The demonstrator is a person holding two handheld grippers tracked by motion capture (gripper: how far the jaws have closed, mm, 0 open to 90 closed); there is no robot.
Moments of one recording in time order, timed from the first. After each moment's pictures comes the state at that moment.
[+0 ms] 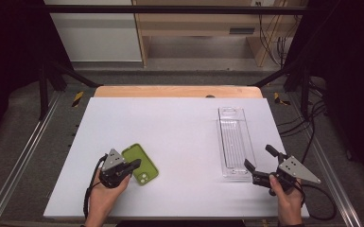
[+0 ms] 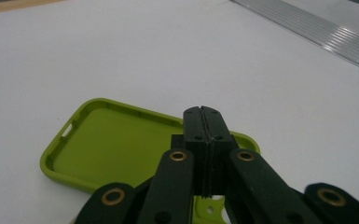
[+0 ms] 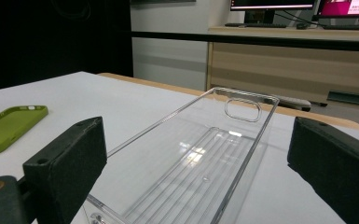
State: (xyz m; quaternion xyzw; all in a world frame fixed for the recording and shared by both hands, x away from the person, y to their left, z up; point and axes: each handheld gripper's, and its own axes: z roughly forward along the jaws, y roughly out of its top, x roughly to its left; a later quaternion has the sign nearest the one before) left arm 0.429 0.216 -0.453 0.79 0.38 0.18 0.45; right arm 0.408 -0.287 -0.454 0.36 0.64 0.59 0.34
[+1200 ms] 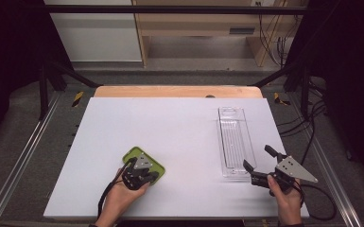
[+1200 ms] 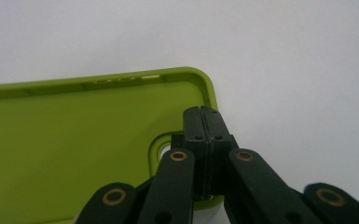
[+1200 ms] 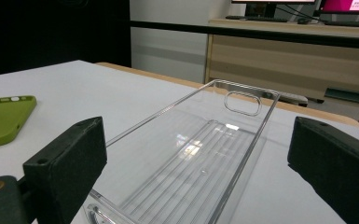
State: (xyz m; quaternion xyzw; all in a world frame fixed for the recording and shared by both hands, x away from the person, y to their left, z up) left arm 0.439 0.154 -0.472 0.87 0.33 0.10 0.35; right arm 0.409 -0.284 -0.456 0.36 0.66 0.57 0.34
